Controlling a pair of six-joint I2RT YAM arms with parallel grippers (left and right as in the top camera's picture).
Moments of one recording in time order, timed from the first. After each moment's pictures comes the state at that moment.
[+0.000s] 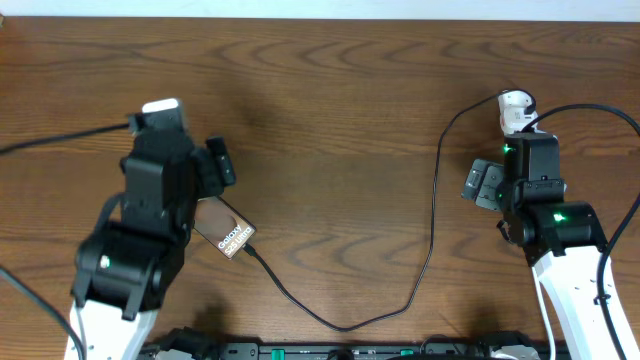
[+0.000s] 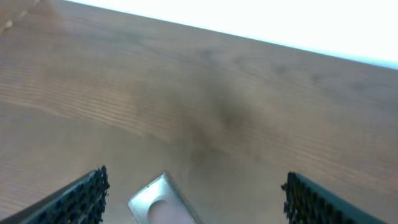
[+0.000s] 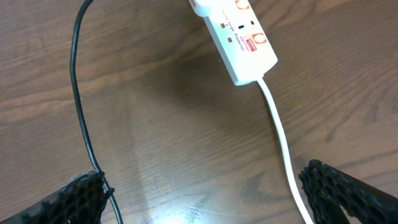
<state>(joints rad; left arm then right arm) -0.26 0.96 1.12 -0.79 -0.31 -0.34 0.10 1.12 0.95 -0.82 0.29 0.36</state>
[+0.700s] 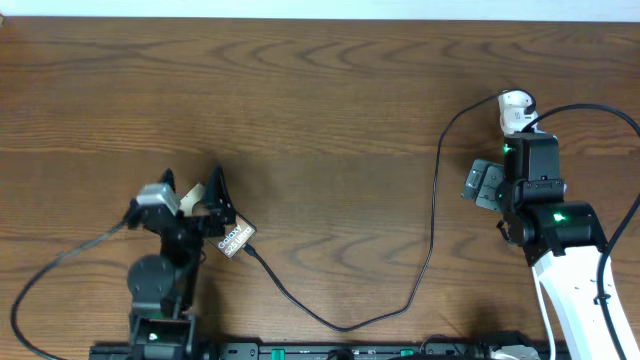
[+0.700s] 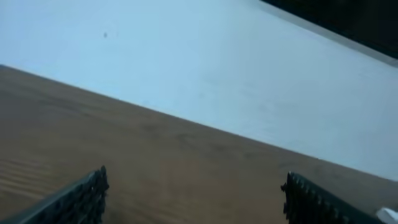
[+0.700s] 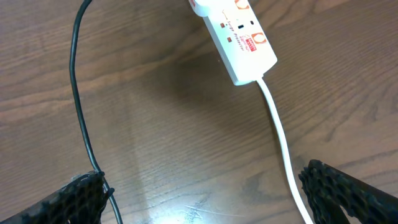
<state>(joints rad) -0.07 0.44 0.16 0.29 0.01 -0.36 0.10 1.12 0.95 -0.82 0.29 0.36</state>
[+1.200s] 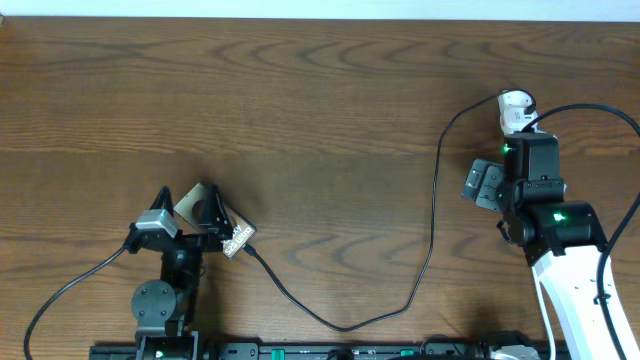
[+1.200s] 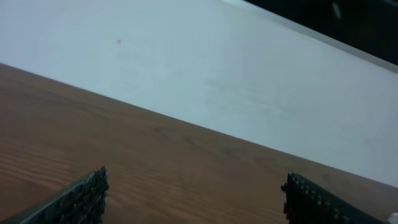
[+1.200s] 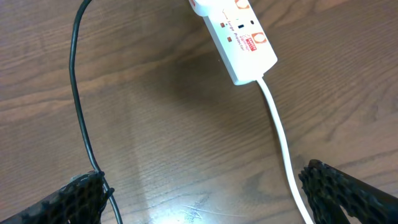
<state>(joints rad) -0.02 0.20 0.01 0.27 0.02 -0.36 0.10 1.12 0.95 -0.82 0.29 0.36</state>
